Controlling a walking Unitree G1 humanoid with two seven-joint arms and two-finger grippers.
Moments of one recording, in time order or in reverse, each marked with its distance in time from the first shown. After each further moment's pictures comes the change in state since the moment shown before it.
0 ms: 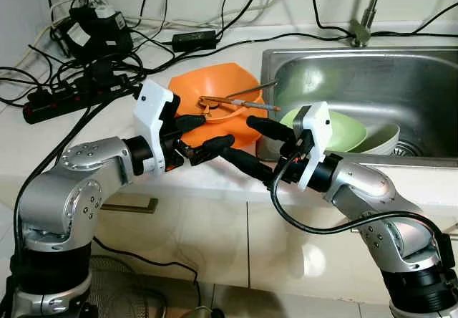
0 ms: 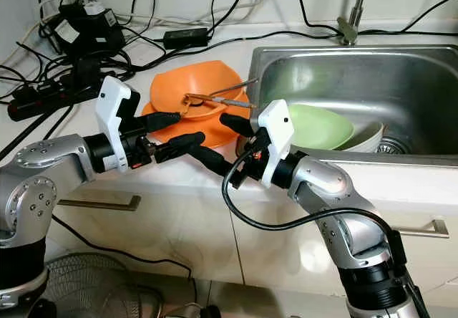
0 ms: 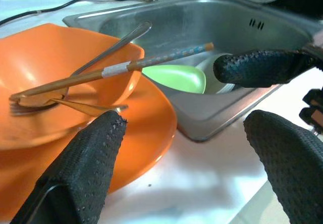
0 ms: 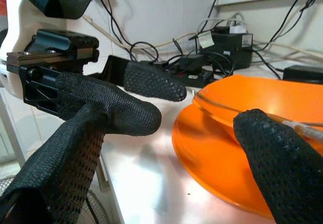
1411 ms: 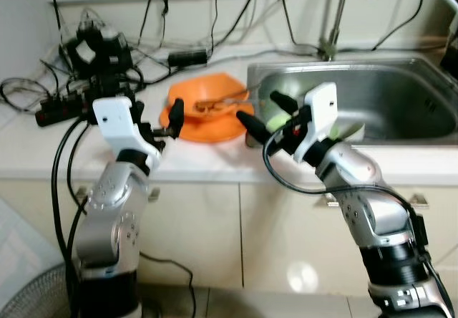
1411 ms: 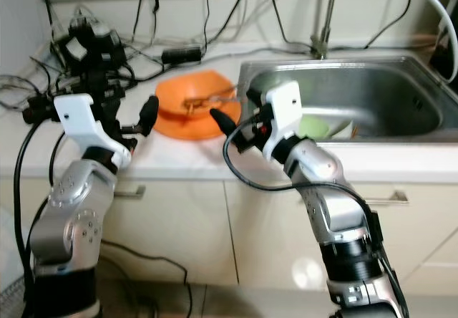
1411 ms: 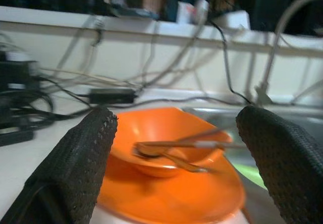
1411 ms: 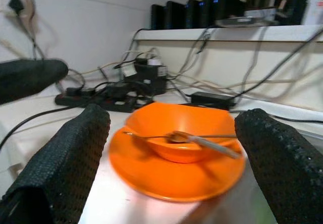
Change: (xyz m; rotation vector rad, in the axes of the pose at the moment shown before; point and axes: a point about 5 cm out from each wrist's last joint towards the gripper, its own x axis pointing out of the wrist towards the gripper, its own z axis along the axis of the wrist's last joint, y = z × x) left arm 0.007 0.025 -0.028 -0.060 -0.415 0.666; right arm 0.013 -0.039 -0.002 -0.068 -0.054 -0.323
